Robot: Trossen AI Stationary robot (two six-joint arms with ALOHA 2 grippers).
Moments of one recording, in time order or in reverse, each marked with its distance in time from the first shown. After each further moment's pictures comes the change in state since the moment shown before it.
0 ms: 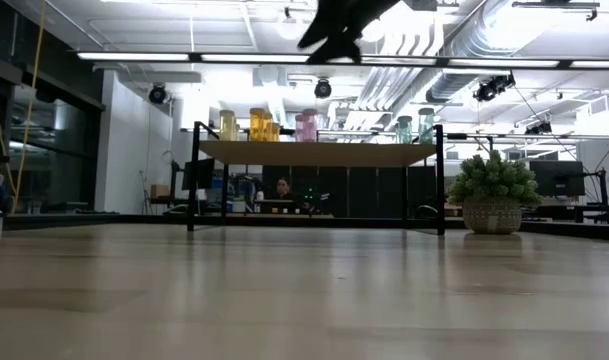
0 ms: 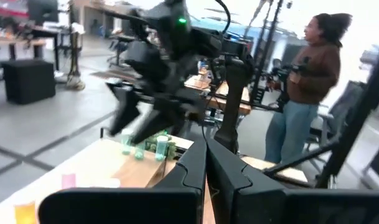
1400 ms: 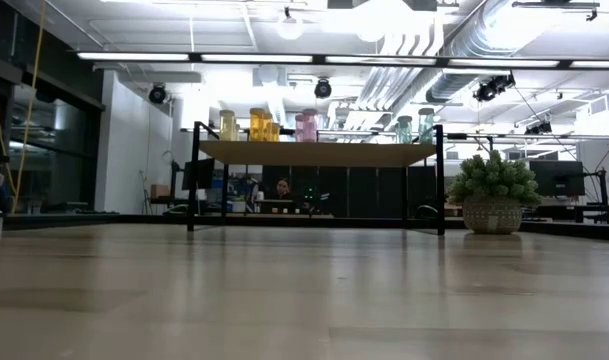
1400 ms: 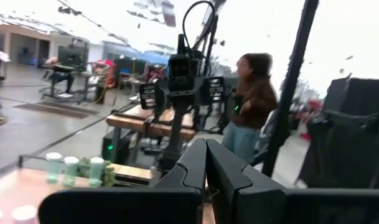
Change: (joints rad) left arm -0.104 -0.093 -0.231 0.332 0.129 0.008; right arm 0.388 -0.754 -0.795 0.673 0.169 0.233
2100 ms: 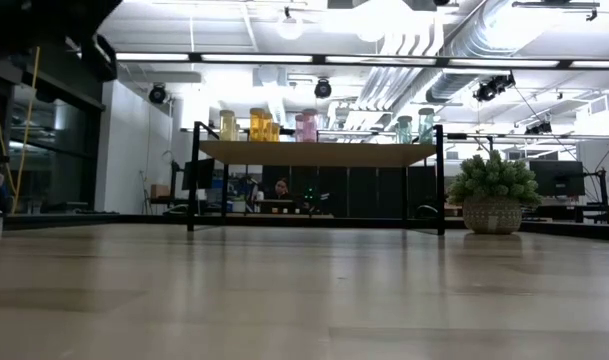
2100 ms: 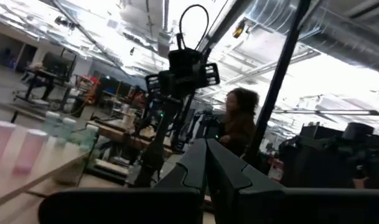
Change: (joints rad) left arm 0.004 -0.630 -0.589 0.123 0.014 -0.197; right arm 0.000 0.002 0.000 -0.031 0.004 0.287
